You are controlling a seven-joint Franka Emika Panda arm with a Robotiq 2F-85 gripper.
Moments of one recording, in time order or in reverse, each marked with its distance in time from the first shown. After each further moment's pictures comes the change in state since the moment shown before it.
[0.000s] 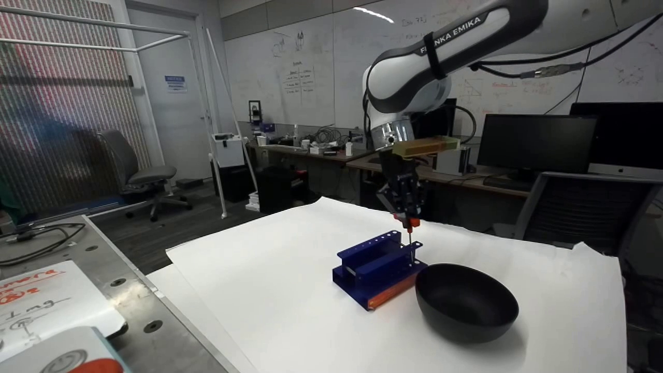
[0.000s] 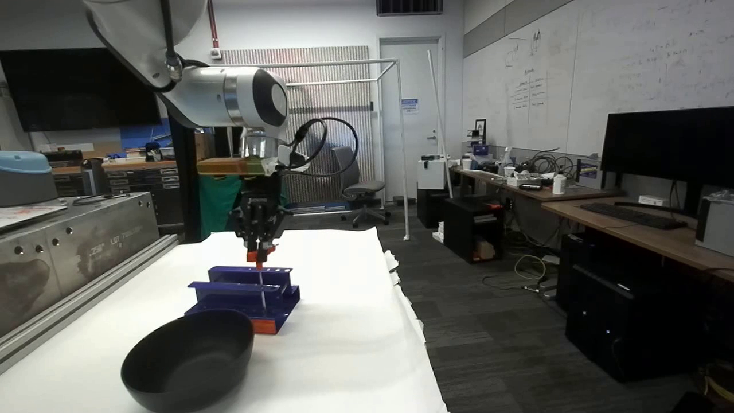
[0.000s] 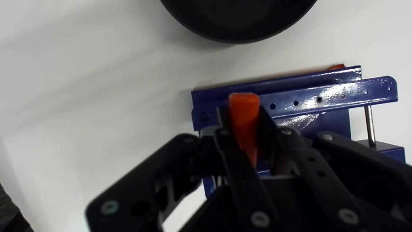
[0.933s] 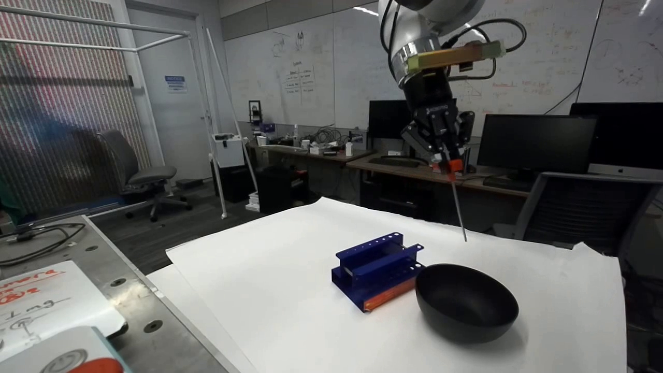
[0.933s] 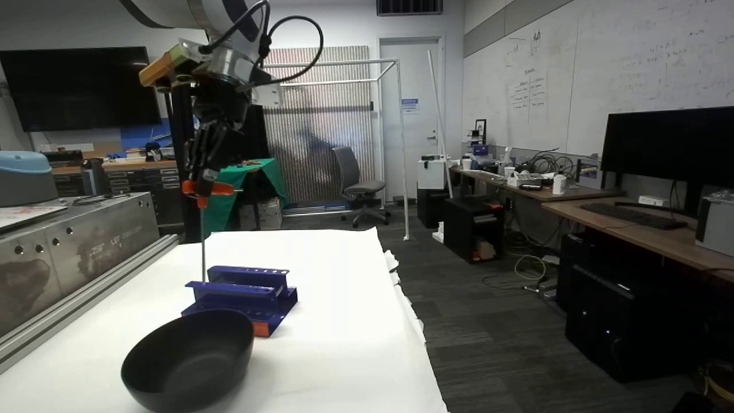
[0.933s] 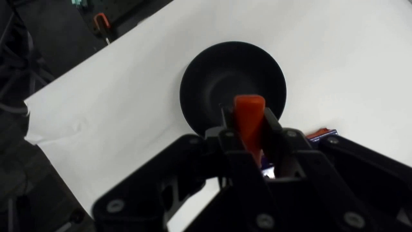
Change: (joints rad) arm 0.030 -0.221 -0.021 0.007 0.097 -0.384 0.351
